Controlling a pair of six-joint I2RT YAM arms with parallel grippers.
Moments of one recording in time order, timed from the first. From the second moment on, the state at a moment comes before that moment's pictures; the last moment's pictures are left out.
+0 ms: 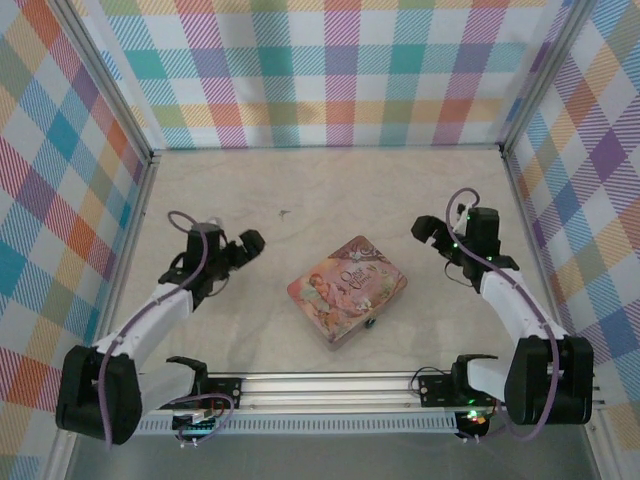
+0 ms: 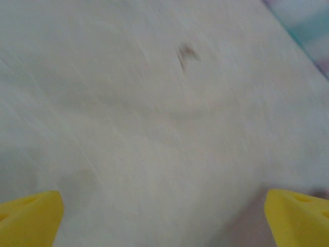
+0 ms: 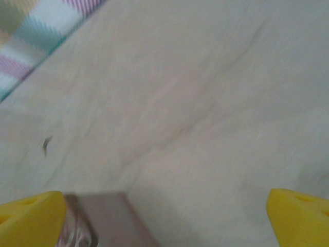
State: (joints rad) left arm -0.28 1.08 0.58 -0.20 0.13 -0.78; right arm 0.01 1.18 0.67 -0.20 -0.36 0.55
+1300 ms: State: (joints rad) left arm -0.72 1.39 0.73 -0.03 0.08 -0.99; right arm 0.20 1.26 0.63 -0.34 -0.55 0.51
